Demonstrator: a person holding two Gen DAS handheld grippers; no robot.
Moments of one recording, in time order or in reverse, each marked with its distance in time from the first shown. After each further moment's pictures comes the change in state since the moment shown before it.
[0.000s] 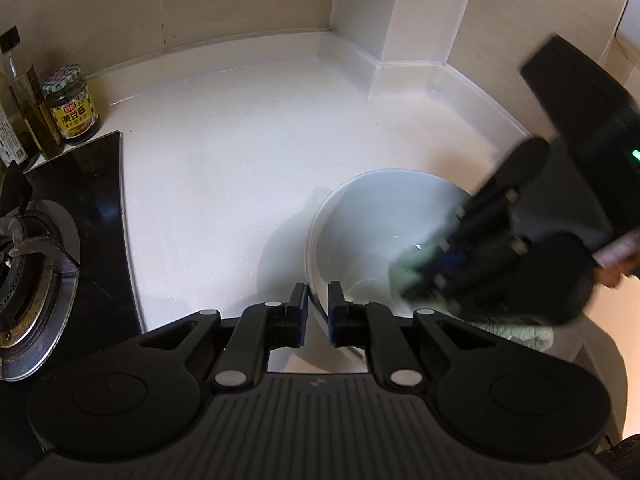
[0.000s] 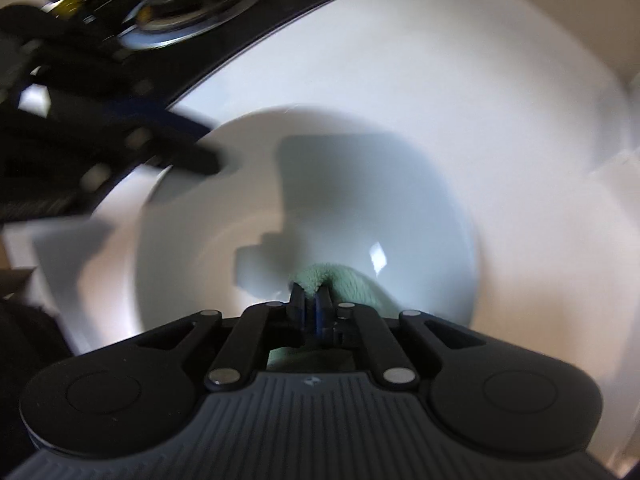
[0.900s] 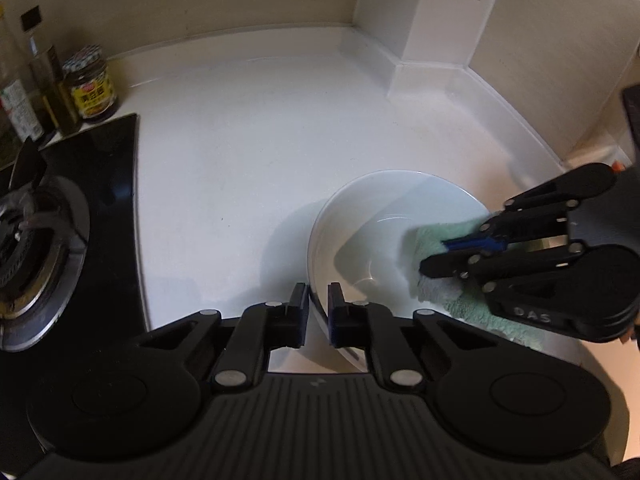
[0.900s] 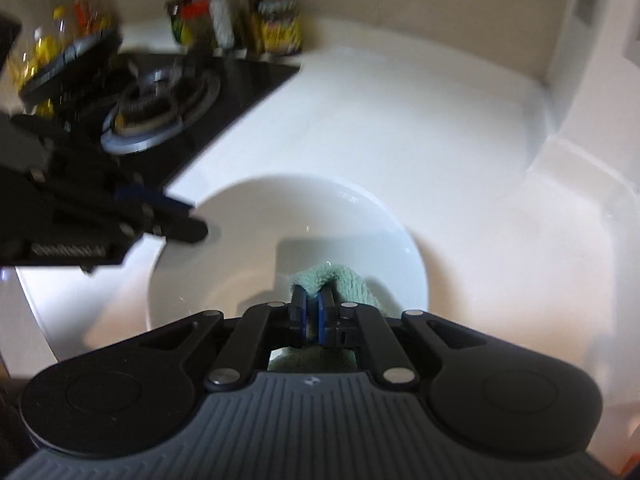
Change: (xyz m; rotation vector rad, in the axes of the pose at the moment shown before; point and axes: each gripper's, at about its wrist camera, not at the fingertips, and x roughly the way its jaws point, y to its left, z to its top) left arm -0.006 -0.005 0.000 -0.056 0.010 0.022; right arm -0.034 -0.016 -0.038 0.182 -0.172 0.011
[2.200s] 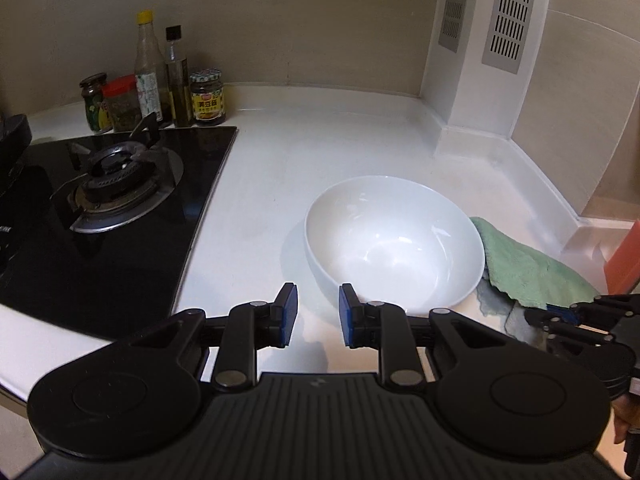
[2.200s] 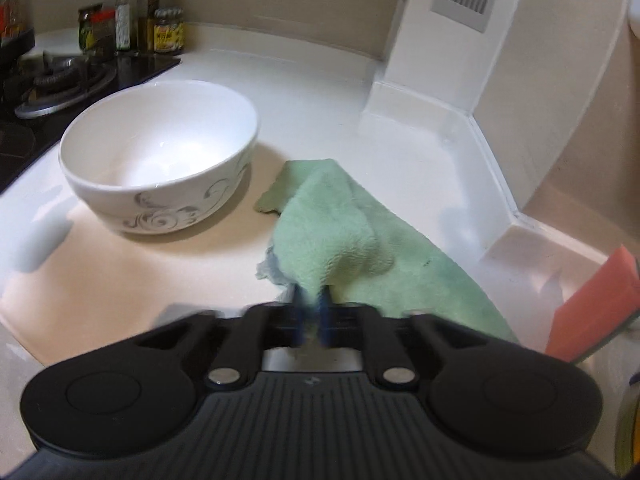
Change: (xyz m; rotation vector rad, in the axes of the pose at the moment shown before) left arm -0.062 -0.068 -0.084 -0.261 -0.259 0.241; right arm -0.068 -0.014 -0.151 0.161 -0.239 -0.357
